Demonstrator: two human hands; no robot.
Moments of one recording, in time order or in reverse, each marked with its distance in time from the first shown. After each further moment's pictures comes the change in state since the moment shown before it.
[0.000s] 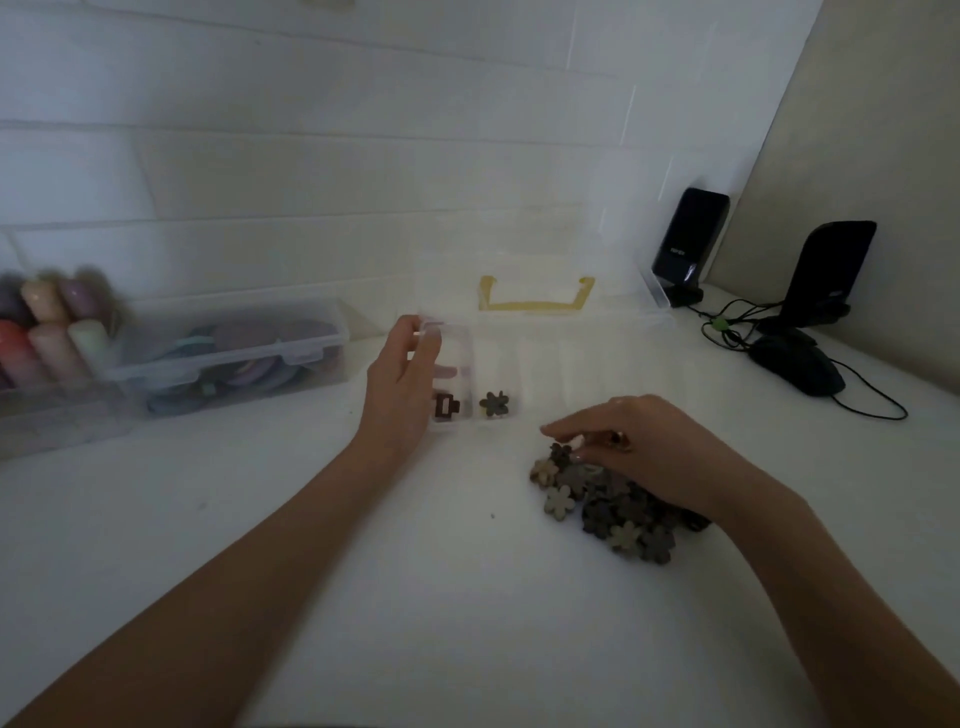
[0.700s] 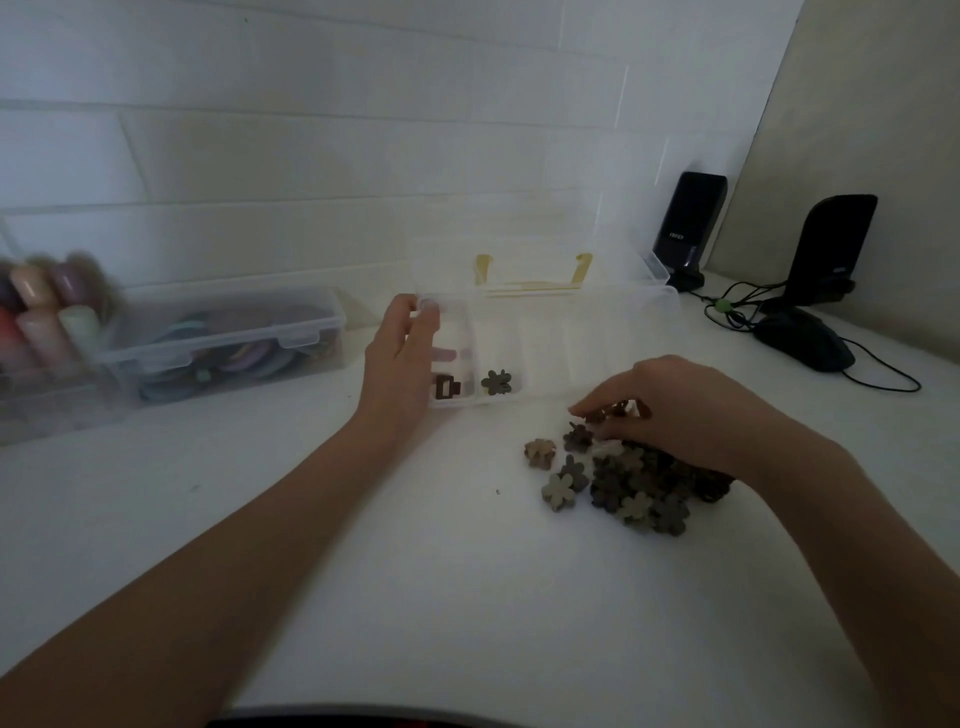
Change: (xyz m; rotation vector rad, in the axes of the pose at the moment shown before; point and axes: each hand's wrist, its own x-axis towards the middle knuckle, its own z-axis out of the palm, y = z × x) left_hand 0.000 -0.003 0.000 0.008 0.012 -0.014; right_hand -0.004 -0.005 -0.013 -0.262 -0.050 0.077
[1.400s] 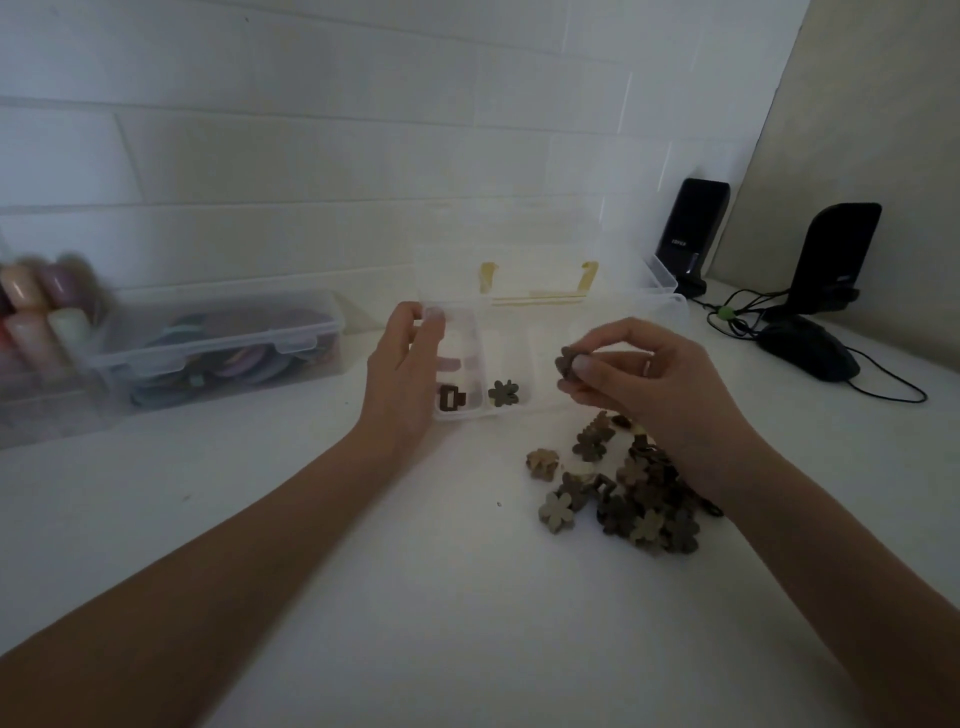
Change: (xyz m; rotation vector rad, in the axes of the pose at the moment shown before) left_hand -0.005 0.003 0.003 -0.013 -0.013 -0.002; right_hand 0.006 -0.024 0.012 1.335 0.390 0.114
